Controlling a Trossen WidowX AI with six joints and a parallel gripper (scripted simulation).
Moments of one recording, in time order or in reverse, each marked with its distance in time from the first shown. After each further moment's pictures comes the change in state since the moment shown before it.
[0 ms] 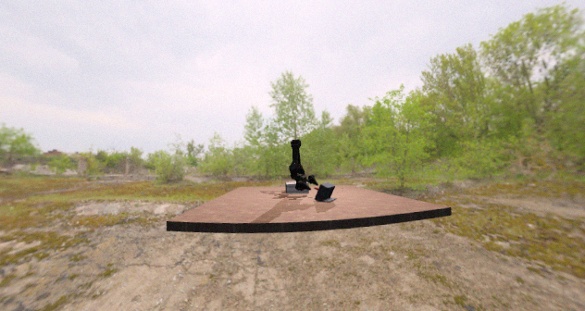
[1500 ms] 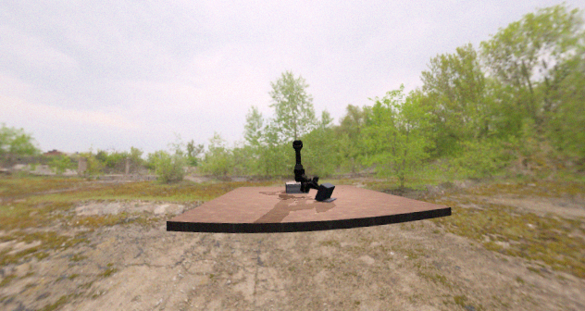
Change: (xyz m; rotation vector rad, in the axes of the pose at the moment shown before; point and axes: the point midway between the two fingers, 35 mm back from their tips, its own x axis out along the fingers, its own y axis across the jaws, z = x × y) arm 0.037 -0.008 -0.005 -0.007 0.021 -0.010
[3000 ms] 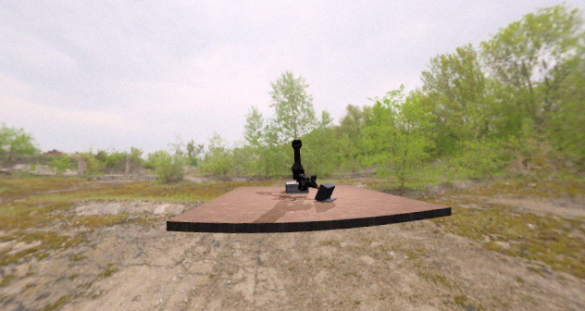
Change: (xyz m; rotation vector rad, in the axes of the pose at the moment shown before) arm -0.020 0.000 0.000 -0.002 0.001 0.002
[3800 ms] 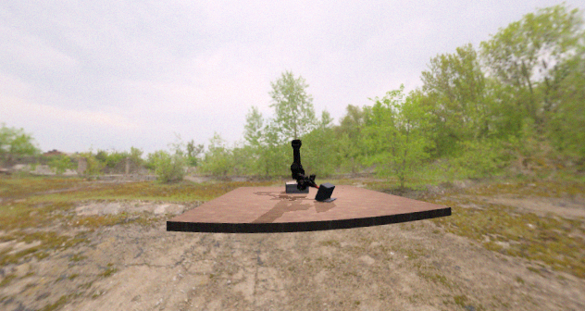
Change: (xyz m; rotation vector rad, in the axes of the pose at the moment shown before) arm -0.011 -0.001 0.000 0.002 -0.003 -0.001
